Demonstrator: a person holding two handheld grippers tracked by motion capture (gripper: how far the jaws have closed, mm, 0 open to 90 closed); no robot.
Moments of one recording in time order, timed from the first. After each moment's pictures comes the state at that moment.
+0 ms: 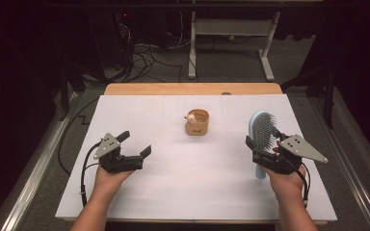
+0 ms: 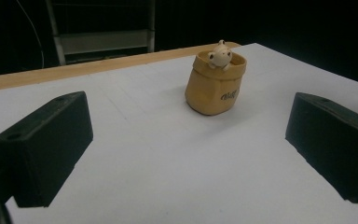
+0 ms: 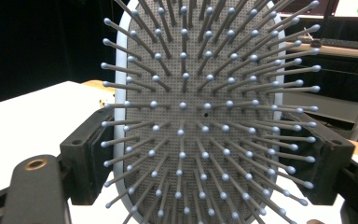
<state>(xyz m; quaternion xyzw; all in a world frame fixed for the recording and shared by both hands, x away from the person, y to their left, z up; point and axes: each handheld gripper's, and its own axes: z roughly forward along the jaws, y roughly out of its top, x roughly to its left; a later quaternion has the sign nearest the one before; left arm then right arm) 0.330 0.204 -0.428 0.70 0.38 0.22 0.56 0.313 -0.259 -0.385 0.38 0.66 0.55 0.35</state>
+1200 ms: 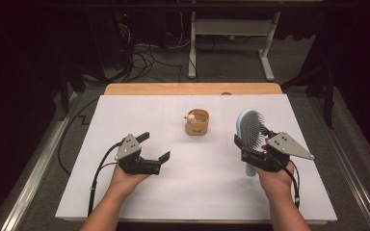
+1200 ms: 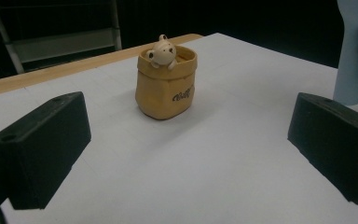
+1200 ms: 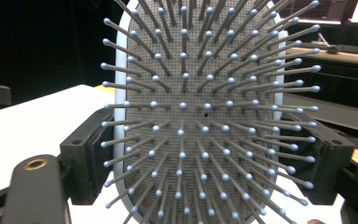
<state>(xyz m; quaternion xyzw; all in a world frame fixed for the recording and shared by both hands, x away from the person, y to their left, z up) 0.332 0.162 -0.431 0.74 0.31 0.20 0.56 0.318 -0.231 -0.381 0.36 0.67 0.56 0.35</state>
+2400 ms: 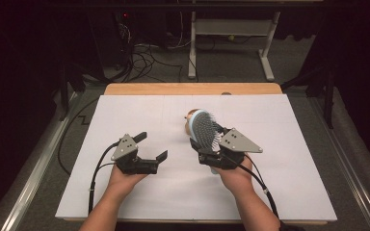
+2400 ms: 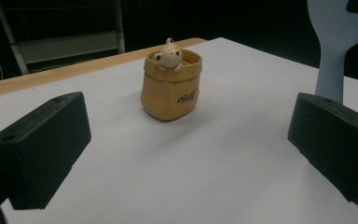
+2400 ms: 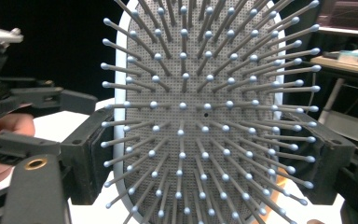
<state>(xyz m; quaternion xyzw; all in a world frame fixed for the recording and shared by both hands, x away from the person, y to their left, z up) 0.330 0.169 -0.430 0.73 0.32 0.20 0.57 0.326 -0.131 -0.381 0.28 0.71 0.58 0.30</state>
